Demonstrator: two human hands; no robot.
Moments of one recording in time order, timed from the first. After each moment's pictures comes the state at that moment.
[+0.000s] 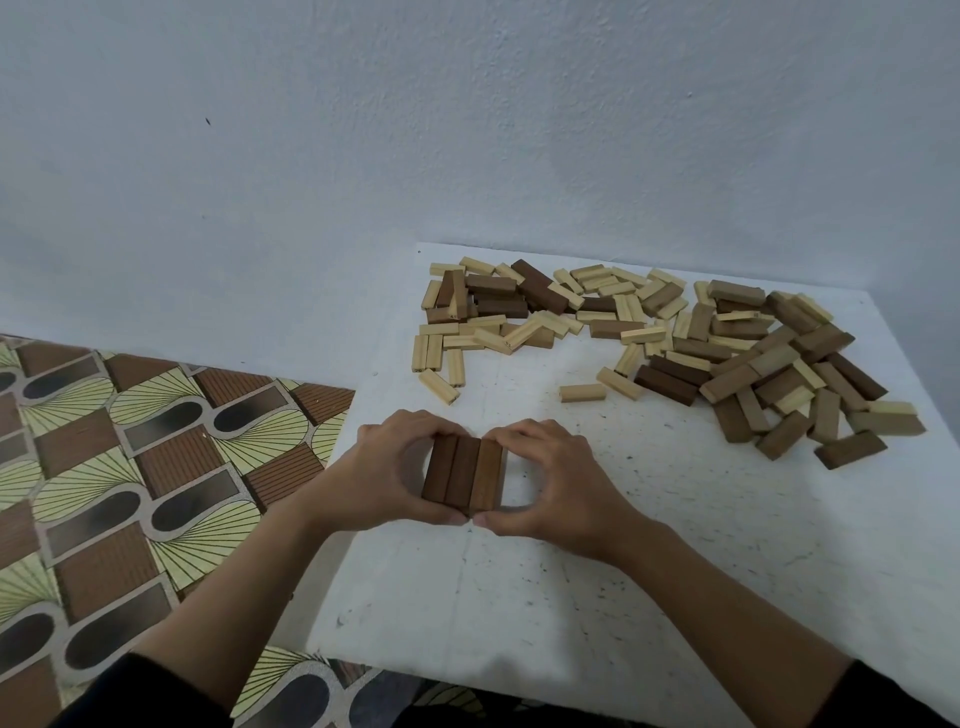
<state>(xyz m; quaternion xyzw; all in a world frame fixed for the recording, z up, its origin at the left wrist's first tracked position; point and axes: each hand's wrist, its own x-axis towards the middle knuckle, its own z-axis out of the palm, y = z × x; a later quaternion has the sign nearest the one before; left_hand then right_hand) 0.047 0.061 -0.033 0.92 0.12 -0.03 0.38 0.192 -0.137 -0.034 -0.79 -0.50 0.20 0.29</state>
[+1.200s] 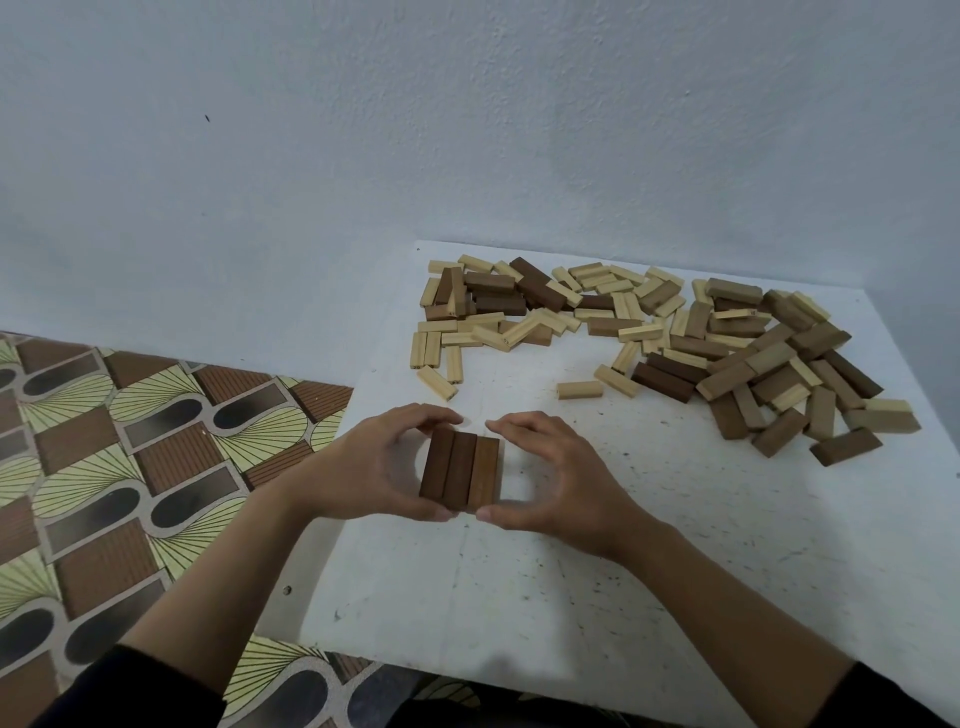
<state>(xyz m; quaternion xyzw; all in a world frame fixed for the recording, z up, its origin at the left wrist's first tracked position) 0.044 0.069 -0.021 0.90 0.11 -0.04 0.42 0.194 -0.147 -0.032 -0.78 -0.47 0.24 0.34</state>
